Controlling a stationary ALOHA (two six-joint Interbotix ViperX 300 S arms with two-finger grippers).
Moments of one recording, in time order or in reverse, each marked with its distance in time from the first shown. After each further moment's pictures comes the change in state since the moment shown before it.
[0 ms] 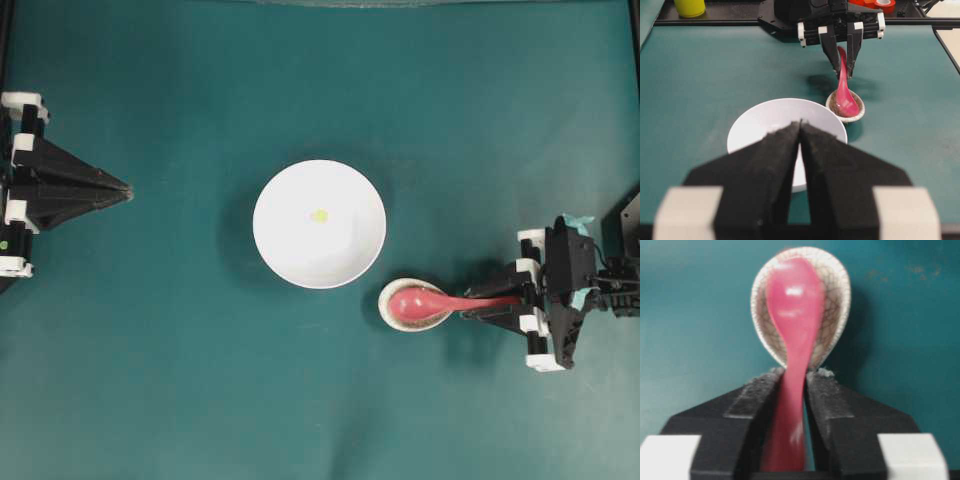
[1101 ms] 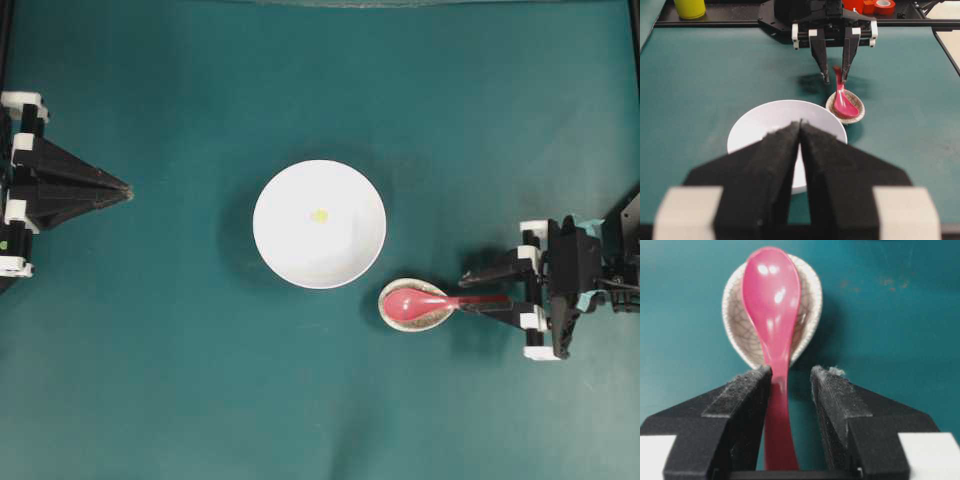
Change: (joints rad) left arm 0.000 0.000 -0.002 0.000 -0.003 0.000; right arm 0.000 0.107 0.023 0.005 -0.172 -0.031
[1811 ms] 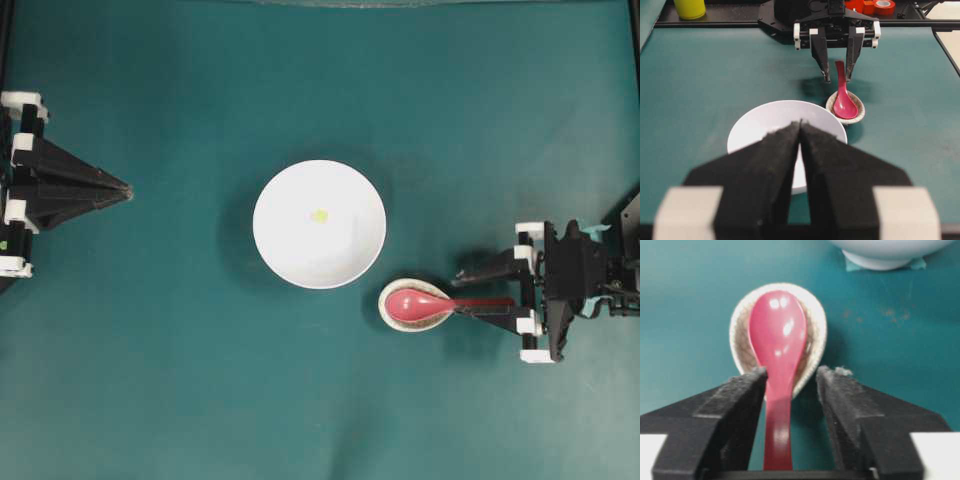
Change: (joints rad) left arm 0.002 0.000 0.000 0.000 0.000 0.000; right arm 0.015 0.018 -0.011 -0.002 -0.087 0.006
